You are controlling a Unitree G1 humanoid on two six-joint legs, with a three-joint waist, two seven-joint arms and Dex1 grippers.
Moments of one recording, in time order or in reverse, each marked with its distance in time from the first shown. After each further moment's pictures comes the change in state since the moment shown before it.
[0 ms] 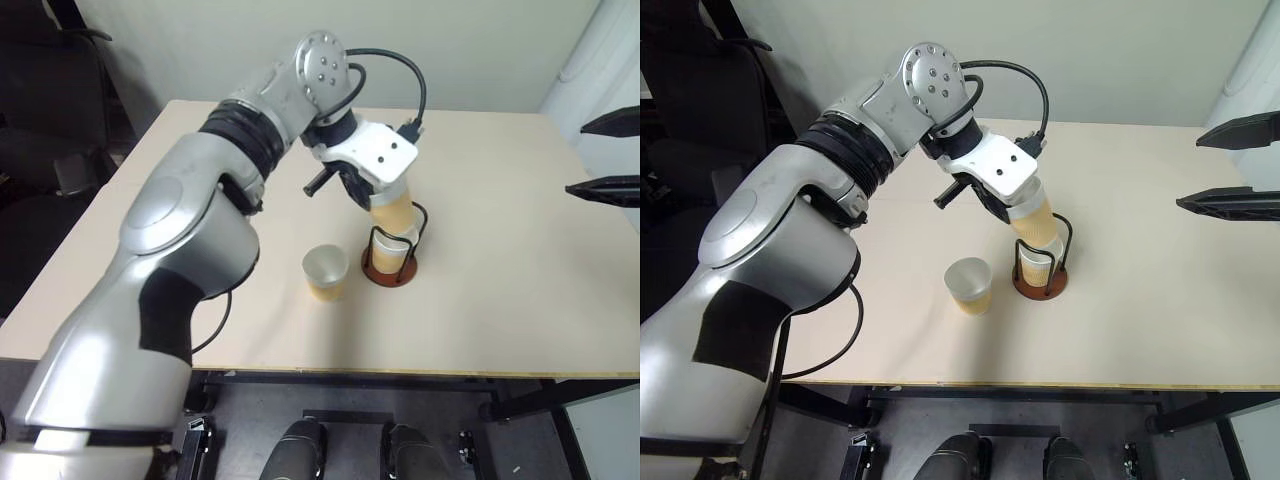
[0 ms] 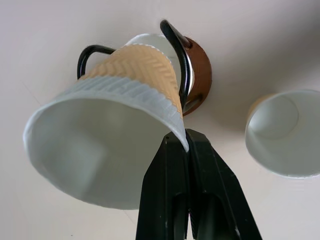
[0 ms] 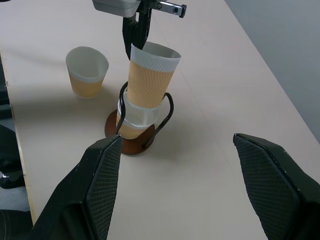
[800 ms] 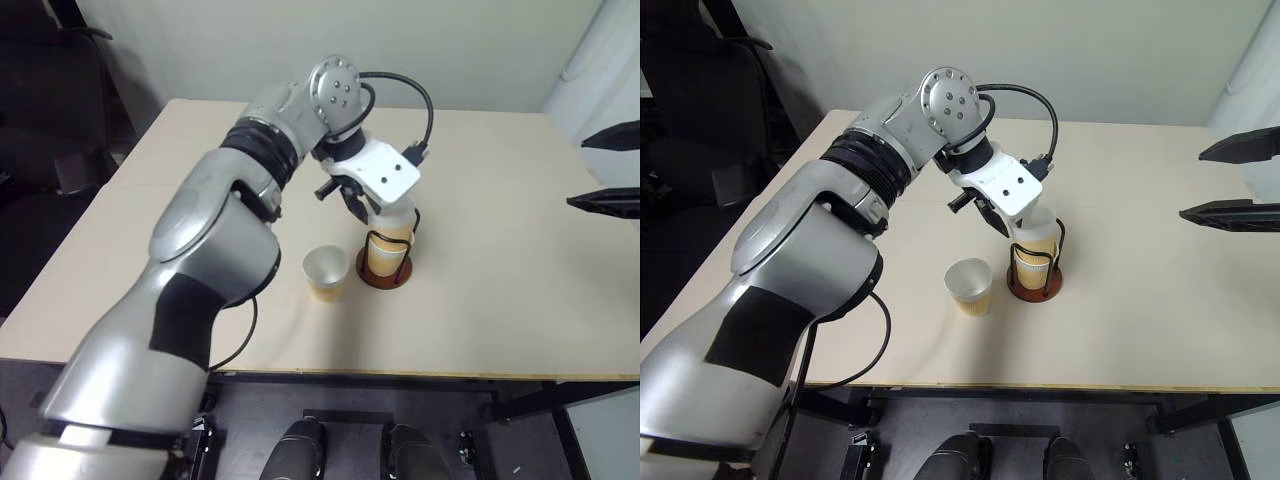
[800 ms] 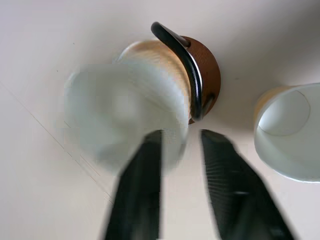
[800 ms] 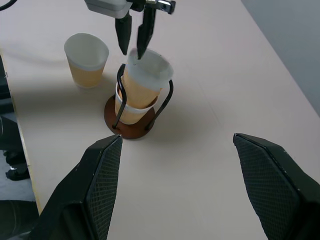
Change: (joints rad) left arm 0.037 -0.082 0.226 0.061 0.231 -0.085 -0.001; right arm 0.095 -0.023 -0.048 -0.022 0.000 0.012 0.000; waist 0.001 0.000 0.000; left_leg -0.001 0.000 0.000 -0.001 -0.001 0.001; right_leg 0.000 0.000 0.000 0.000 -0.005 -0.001
